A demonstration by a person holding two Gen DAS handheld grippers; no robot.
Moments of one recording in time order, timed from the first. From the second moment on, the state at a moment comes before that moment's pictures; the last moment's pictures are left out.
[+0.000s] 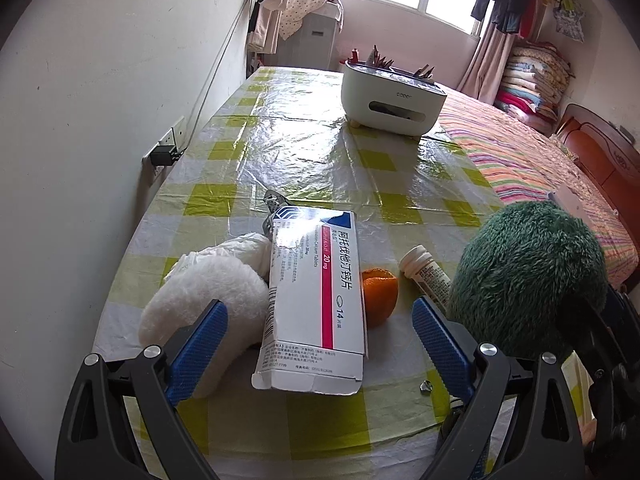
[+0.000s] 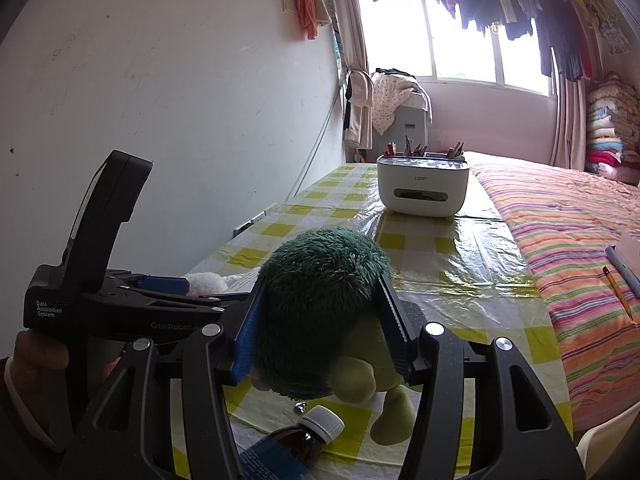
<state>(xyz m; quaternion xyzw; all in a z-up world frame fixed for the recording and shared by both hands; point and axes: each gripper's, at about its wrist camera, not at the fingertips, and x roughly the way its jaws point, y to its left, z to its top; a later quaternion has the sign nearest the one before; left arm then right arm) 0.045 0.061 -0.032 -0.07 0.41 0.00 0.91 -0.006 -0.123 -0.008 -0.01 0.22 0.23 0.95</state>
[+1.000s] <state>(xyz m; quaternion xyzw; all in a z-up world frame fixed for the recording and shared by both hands) 0.114 0.049 -0.067 -0.06 0.47 0.03 0.88 0.003 -0.165 -0.005 0.05 0.23 0.23 0.95</state>
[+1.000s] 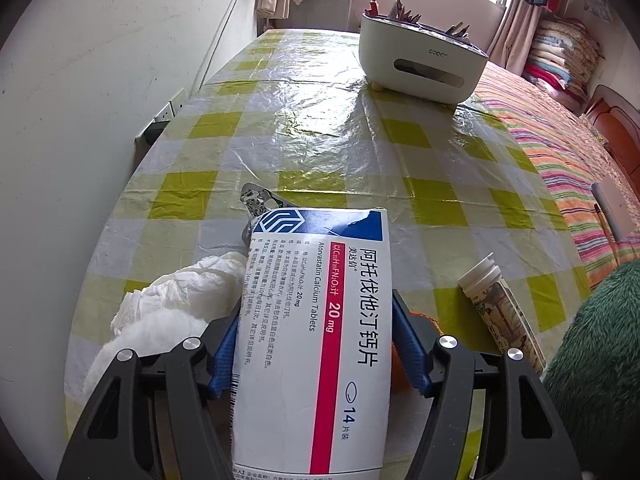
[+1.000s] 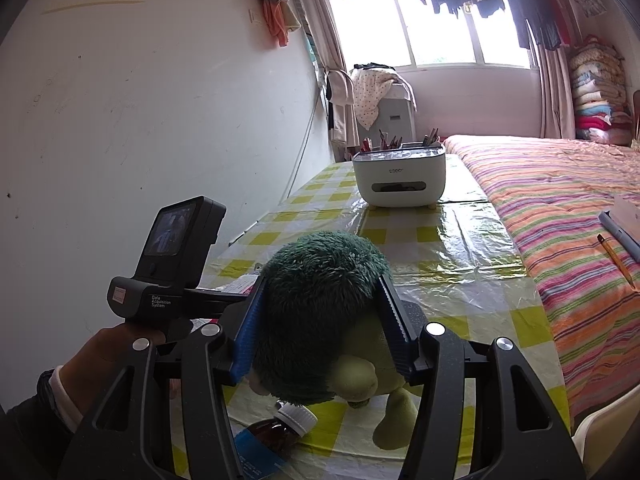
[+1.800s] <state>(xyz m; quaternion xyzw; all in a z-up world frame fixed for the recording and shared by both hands) 0.054 0.008 -0.006 -0.06 0.36 0.00 0.93 -0.009 -0.187 0.004 0.04 0.21 0.19 0.96</state>
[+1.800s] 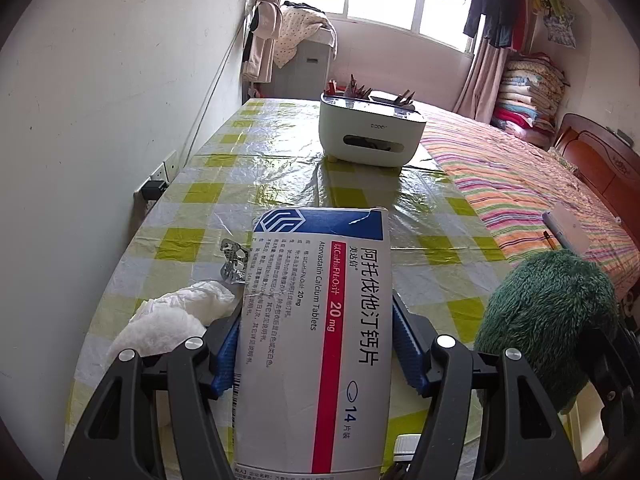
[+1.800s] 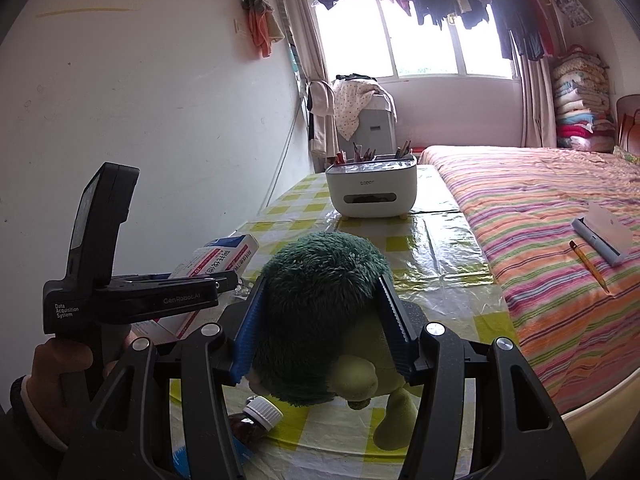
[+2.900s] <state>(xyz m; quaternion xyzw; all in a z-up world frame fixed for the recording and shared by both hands) 0.012 -0.108 0.005 -0.03 0.34 -0.11 0.93 -0.052 -0.278 -0.013 0.05 0.21 0.04 0.97</state>
